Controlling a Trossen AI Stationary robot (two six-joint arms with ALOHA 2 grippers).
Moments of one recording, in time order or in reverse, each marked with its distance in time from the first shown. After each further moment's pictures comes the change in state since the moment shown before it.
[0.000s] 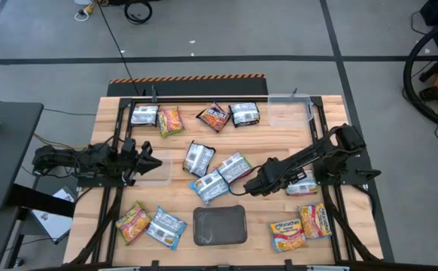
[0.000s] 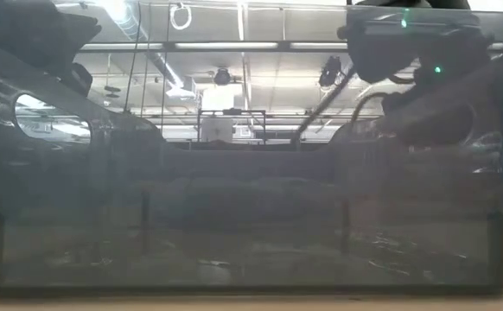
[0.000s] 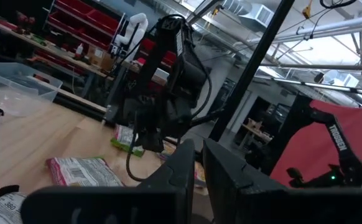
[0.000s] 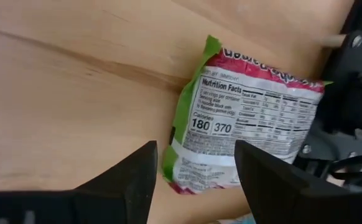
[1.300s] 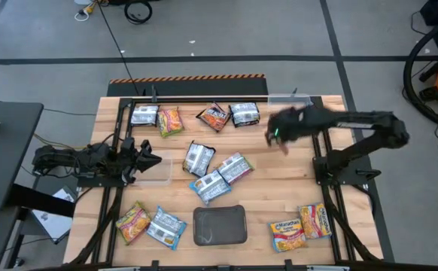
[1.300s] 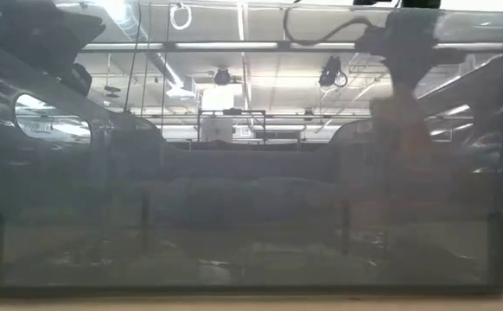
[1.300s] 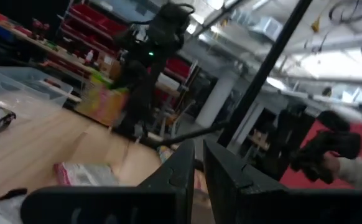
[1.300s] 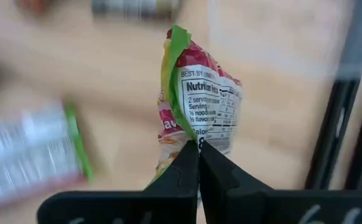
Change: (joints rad) left arm 0.000 0.000 0.000 0.043 -0.063 -0.043; right arm -0.472 -0.546 0.059 0.032 0.335 -0.488
